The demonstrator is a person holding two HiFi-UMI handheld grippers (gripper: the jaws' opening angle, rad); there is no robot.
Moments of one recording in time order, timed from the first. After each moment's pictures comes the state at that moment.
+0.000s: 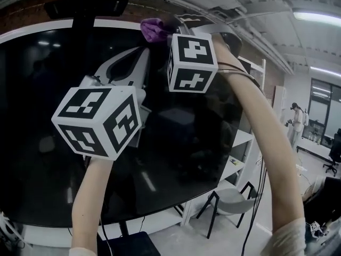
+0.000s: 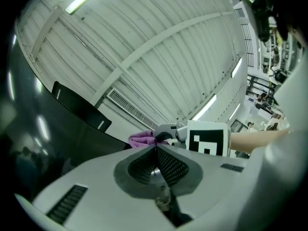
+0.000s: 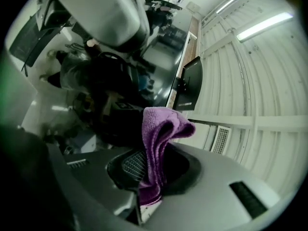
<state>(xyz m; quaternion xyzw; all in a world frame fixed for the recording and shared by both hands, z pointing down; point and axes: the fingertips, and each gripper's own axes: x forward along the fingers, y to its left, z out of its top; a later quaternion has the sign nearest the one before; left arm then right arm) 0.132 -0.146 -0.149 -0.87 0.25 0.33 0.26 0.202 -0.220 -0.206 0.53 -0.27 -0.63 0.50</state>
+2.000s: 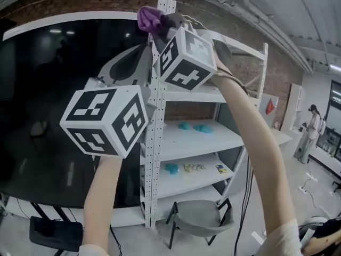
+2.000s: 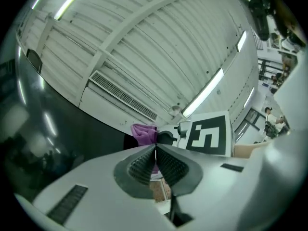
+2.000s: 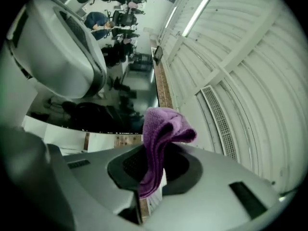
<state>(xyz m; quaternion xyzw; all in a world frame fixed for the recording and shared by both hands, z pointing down) 0.627 -0.126 -0.127 -0.85 0.33 0.34 0.24 0.657 -0.203 -0.184 0.52 -0.48 -0.64 0.30</state>
